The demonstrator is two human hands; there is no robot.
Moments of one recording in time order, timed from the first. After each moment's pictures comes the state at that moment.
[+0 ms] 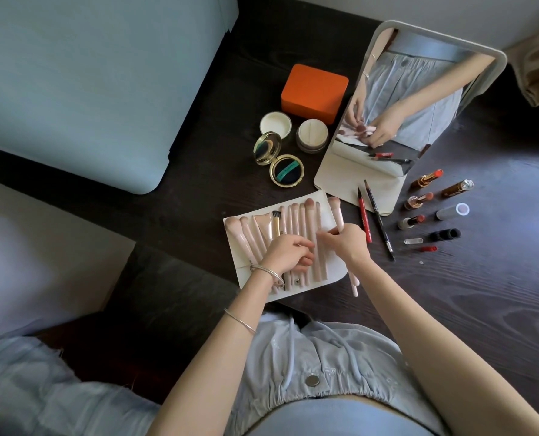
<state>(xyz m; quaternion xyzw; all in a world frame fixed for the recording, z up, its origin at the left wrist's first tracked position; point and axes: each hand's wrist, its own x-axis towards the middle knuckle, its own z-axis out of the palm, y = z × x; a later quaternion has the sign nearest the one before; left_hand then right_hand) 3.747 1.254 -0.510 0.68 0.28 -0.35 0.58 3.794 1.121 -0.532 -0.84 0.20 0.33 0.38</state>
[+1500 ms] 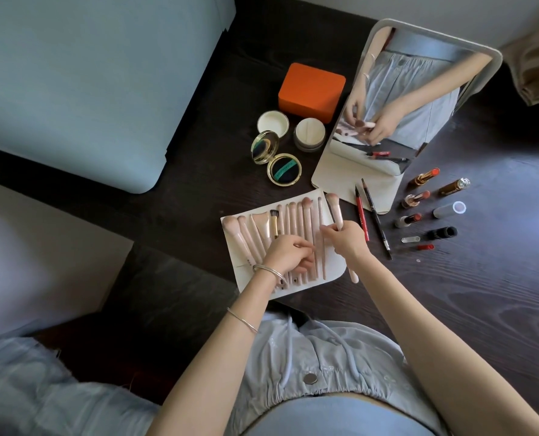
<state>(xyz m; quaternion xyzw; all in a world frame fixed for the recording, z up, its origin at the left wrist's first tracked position) 3.745 1.247 -0.507 0.69 0.29 -0.34 0.57 3.796 1.117 -0.532 -0.81 0.20 0.32 0.45</state>
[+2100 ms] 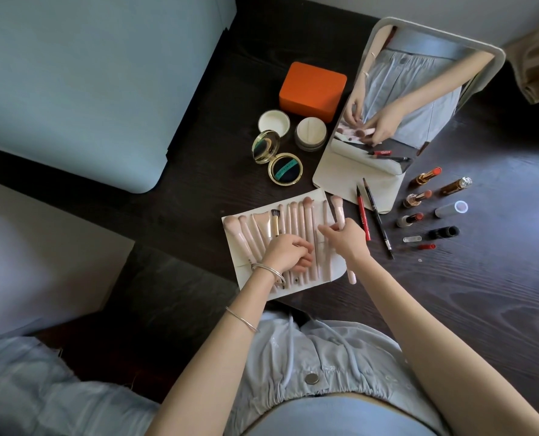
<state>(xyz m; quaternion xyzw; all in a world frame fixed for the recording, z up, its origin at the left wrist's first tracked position) 3.748 1.250 -0.506 0.68 0.30 -0.36 0.56 3.794 1.116 -0.548 -0.83 0.20 0.30 0.43</state>
